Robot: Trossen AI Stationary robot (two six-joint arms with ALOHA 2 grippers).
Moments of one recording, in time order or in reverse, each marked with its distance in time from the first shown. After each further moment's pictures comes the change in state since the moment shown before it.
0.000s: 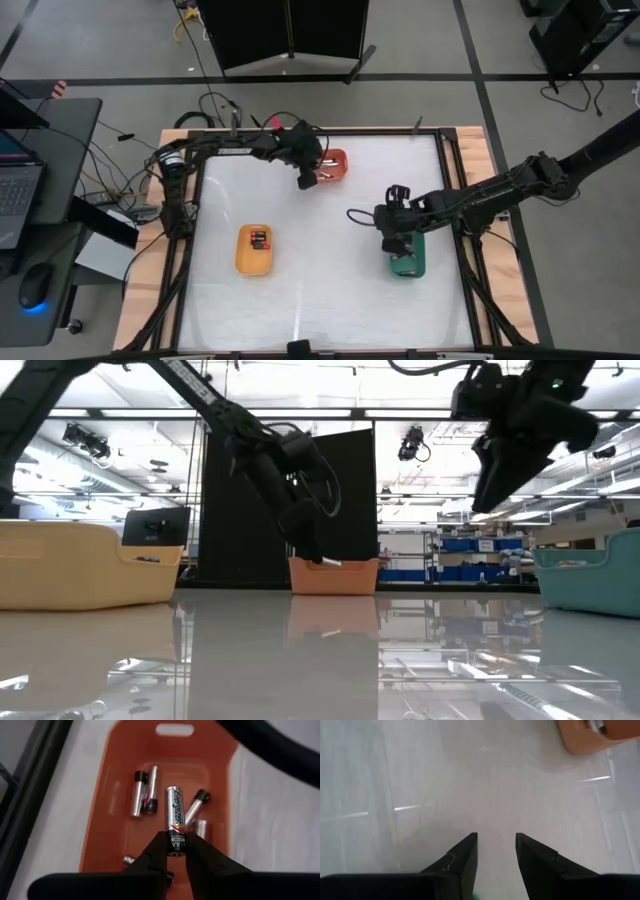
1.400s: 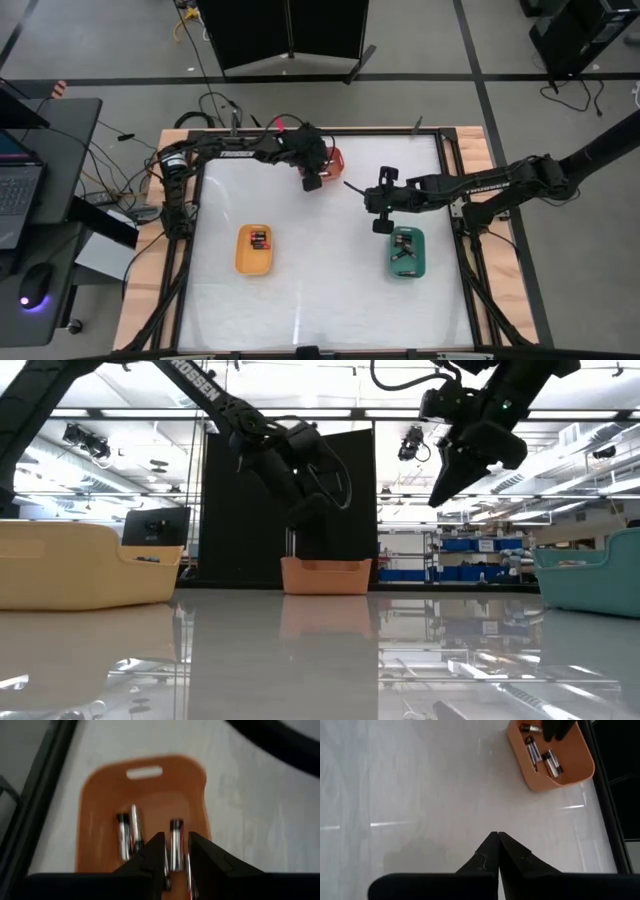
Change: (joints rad) left arm -0.037 0.037 0.051 0.016 -0.027 0.037; right arm -0.210 0.000 0.000 0.206 0.002 -0.344
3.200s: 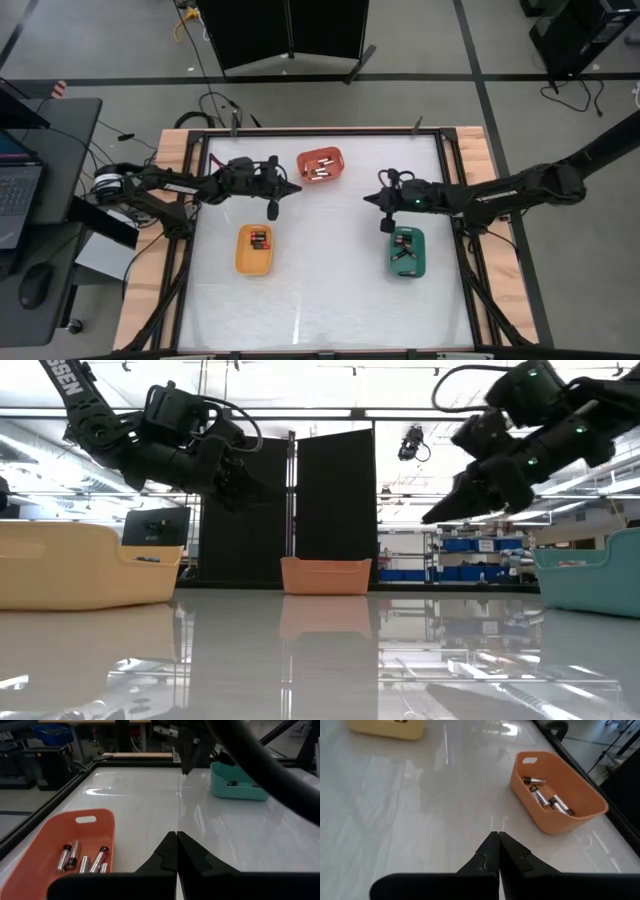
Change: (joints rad) left arm -0.098 -0.525 -0.901 1.037 0.195 -0.238; right arm -0.129 -0.163 -0.535 0.881 -0.198 -0.143
